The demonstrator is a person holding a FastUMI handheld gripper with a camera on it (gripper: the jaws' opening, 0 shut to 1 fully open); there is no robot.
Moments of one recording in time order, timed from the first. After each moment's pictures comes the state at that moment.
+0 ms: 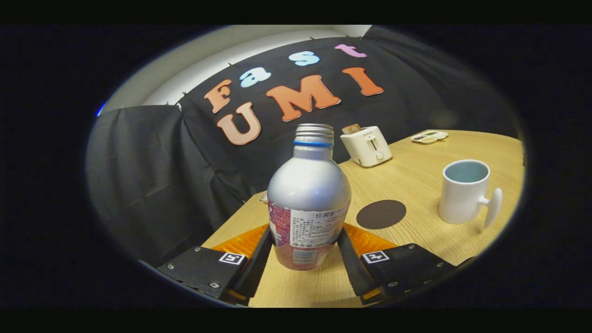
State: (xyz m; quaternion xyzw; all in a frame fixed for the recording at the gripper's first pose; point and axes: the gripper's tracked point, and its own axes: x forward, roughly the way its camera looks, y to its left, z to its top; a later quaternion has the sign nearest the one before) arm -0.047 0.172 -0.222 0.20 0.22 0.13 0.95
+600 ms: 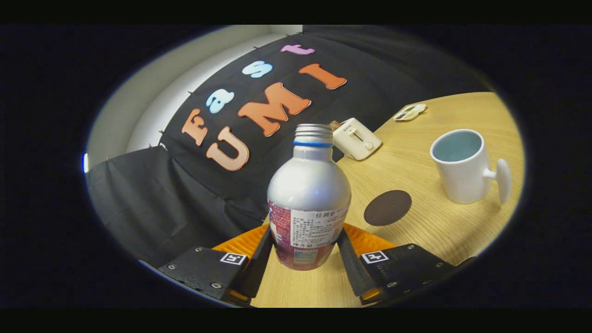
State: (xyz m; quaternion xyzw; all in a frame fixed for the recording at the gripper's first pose) arm -0.030 0.155 -0.207 0.35 0.21 0.10 0.91
